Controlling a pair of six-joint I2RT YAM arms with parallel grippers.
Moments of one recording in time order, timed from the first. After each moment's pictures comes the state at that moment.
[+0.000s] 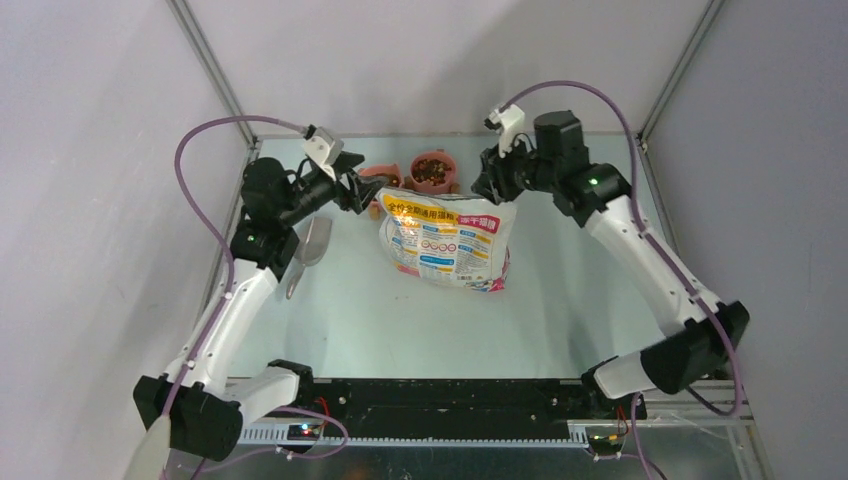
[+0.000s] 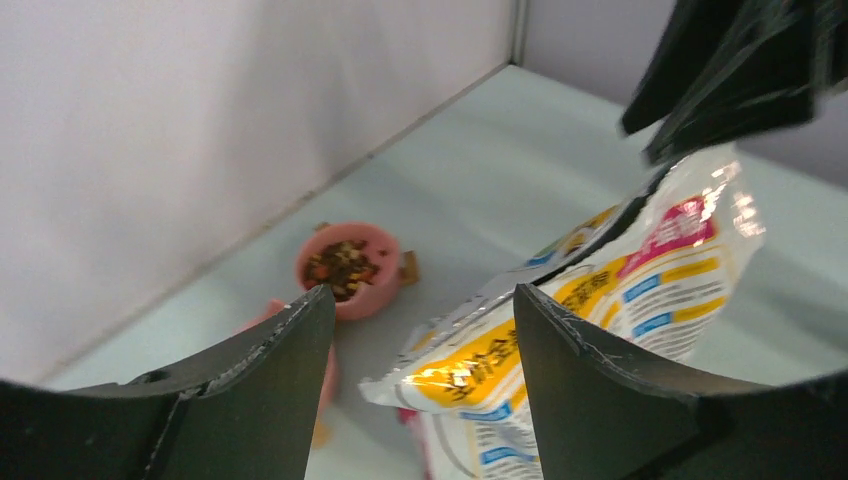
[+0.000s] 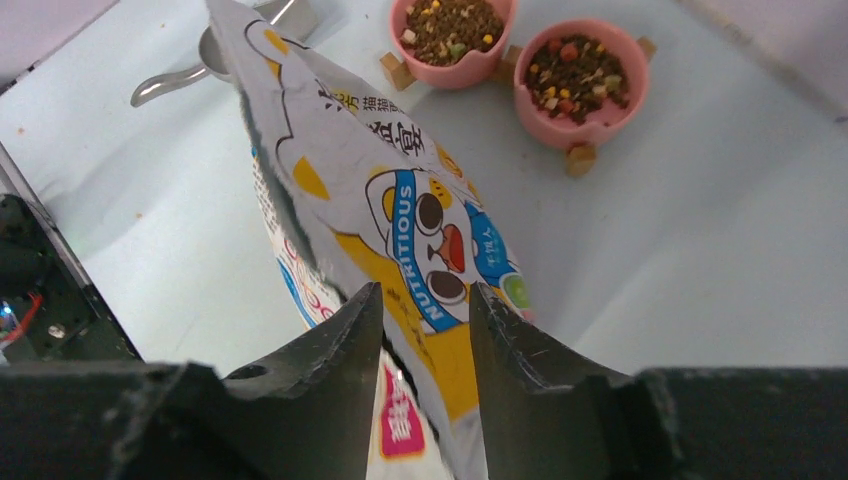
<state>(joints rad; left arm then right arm) -0.22 1.08 1.05 0.04 0.61 0.11 0.47 1.41 1.55 -0.61 -0.39 -0.14</state>
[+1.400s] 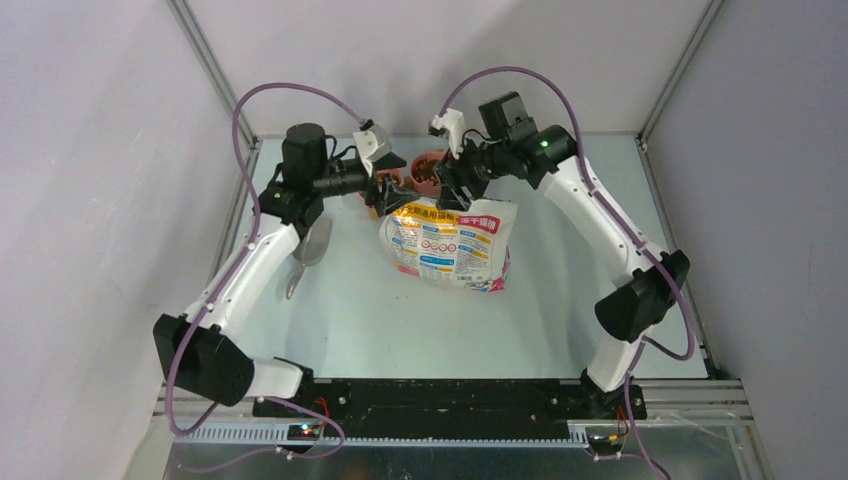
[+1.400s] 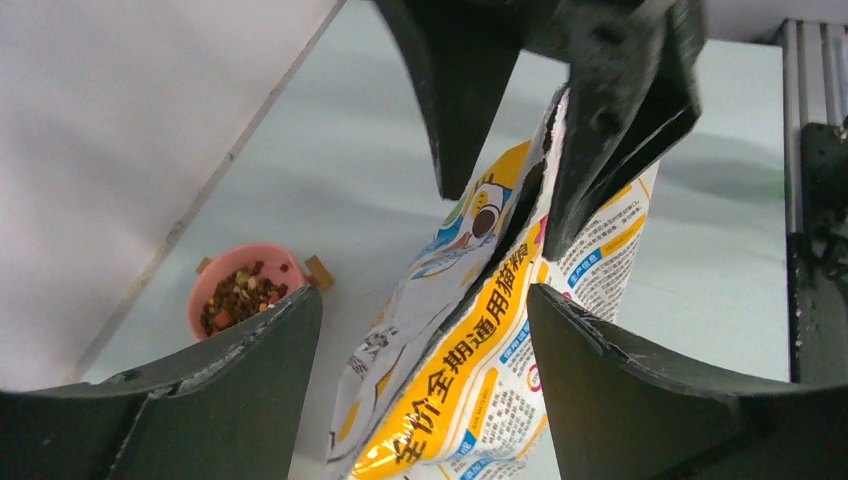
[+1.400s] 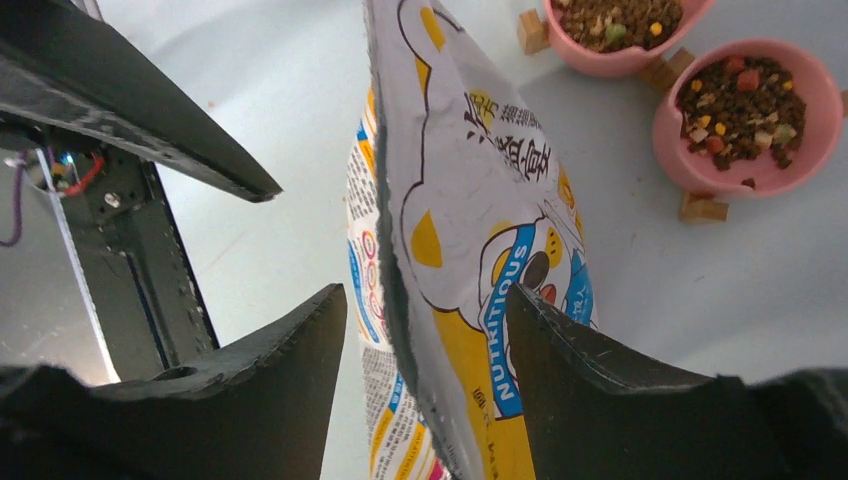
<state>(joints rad) -0.32 1.33 1.27 -0.19 0.84 0.29 0.58 1.75 1.97 -0.94 -0.54 -0.30</state>
